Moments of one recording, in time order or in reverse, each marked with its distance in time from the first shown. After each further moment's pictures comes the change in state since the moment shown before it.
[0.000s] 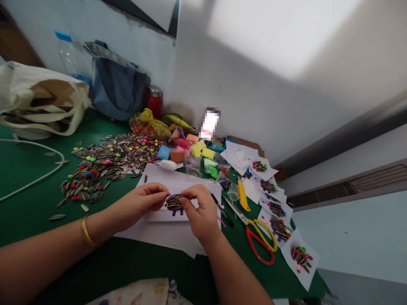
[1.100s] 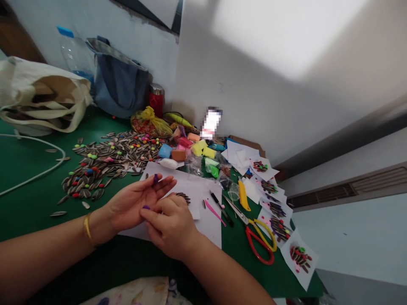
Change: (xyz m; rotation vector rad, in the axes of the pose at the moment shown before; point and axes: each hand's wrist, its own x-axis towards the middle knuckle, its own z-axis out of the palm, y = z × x) left_hand 0.001 0.002 -0.002 -0.933 -0.080 -0.126; right_hand -0.016 -0.021 0.042 -0.227 -0.305 -0.300
